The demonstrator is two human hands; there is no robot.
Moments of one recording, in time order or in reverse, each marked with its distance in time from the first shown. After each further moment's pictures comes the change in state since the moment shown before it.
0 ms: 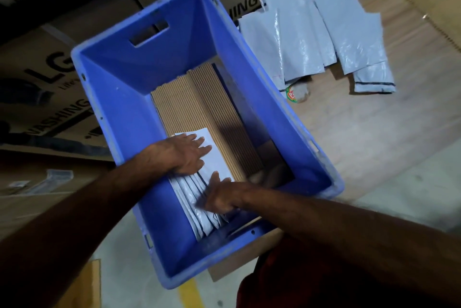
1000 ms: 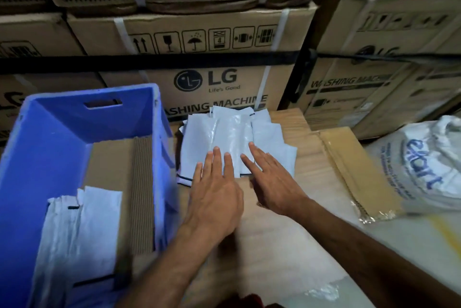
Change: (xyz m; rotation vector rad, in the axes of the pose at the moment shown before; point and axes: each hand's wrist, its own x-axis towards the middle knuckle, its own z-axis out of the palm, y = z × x) left_hand 0.023 0.218 -0.245 -0.674 1.044 -0.505; right_hand -0.126 0.334 -0.216 -0.614 1.001 -0.388
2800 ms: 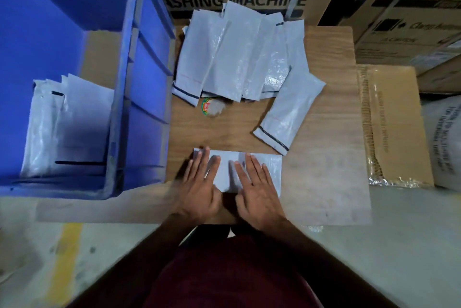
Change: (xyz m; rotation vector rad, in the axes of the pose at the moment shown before) left_hand -0.115 0.027 0.214 -0.071 -0.161 -0.150; right_hand -0.154 -0.003 0.147 0.292 -0.165 0.035
